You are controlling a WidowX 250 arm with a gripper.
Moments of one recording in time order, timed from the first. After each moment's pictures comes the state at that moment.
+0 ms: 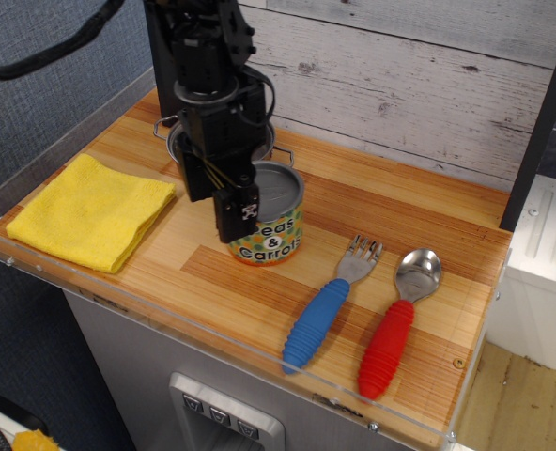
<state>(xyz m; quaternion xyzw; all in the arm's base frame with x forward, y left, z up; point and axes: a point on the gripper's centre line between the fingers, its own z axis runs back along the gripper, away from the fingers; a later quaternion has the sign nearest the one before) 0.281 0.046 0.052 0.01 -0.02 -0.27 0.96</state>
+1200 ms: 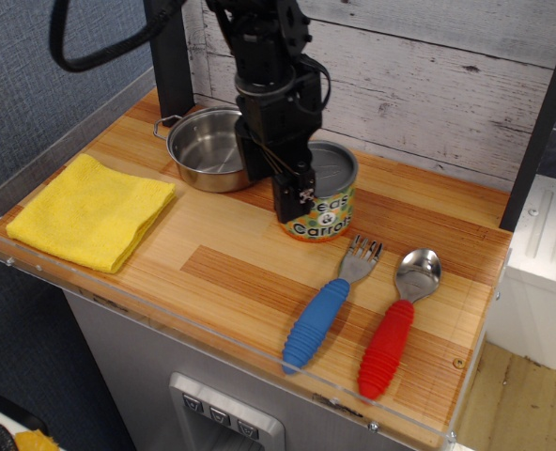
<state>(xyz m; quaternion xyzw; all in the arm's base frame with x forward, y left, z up) 0.324 0.019 0.048 0.01 -0.08 -0.30 0.95</state>
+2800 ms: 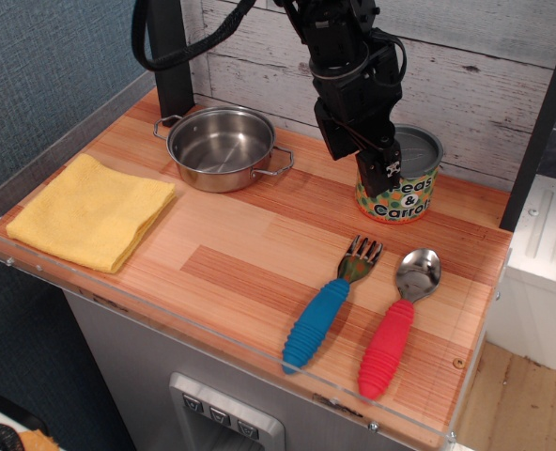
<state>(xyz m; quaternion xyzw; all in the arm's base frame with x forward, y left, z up) 0.371 -0.030 0.057 -0.04 -0.17 -0.31 0.94</state>
